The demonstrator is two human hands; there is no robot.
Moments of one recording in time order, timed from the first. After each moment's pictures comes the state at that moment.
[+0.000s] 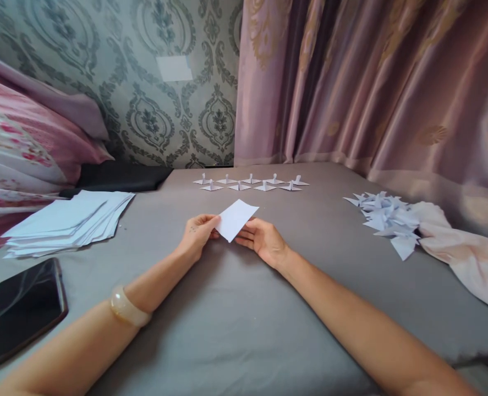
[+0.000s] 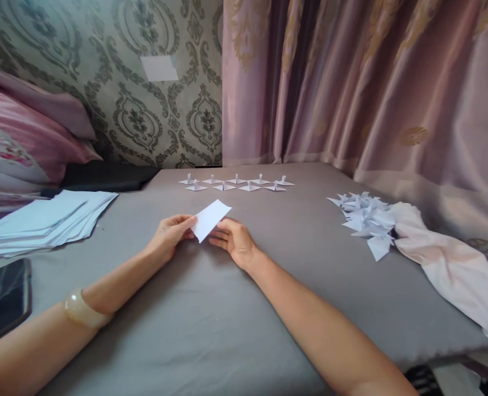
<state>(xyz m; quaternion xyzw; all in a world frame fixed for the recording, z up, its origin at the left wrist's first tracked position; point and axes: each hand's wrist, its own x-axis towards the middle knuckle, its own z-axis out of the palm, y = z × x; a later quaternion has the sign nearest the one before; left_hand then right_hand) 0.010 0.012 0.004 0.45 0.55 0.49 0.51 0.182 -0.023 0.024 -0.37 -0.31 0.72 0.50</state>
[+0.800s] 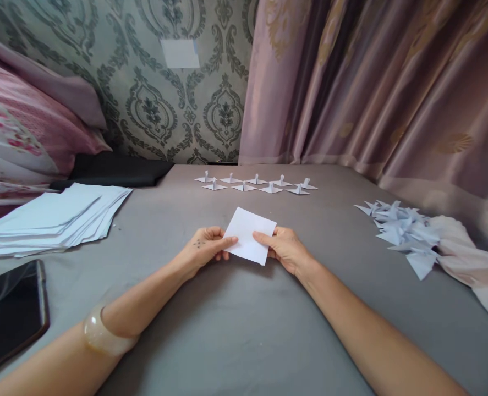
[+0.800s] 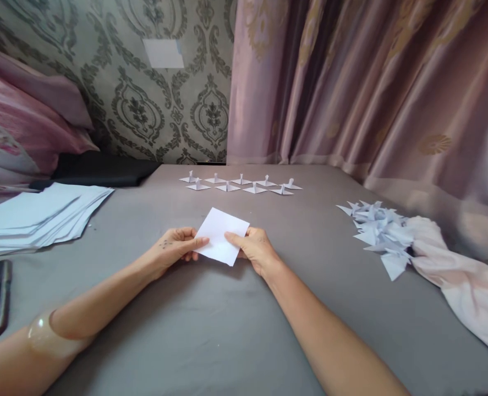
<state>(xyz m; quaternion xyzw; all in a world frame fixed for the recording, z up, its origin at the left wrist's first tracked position) 0.003 -0.002 0.015 0.54 0.50 0.33 0.59 0.202 -0.013 0.024 -0.54 -0.34 0.63 0.45</state>
